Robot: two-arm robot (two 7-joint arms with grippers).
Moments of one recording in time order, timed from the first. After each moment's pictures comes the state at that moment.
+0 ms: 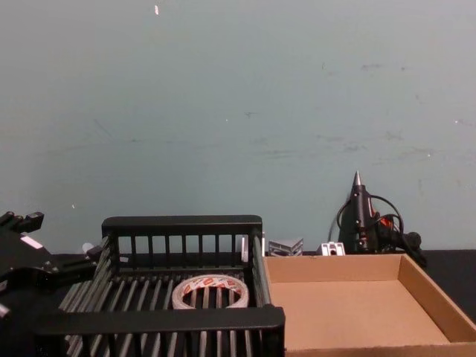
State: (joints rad) left arm -0.20 0.60 0.45 -1.41 -0.25 -0.12 0.03; right arm -0.08 0.51 -0.36 -1.86 0.22 0.45 0.38
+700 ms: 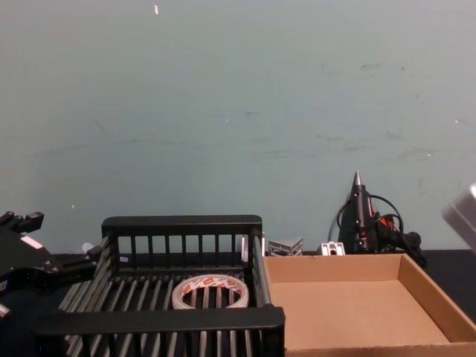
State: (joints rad) left arm -0.20 0.60 0.45 -1.41 -0.25 -0.12 0.03; right arm -0.03 0.49 -0.39 -1.80 0.19 0.48 0.38
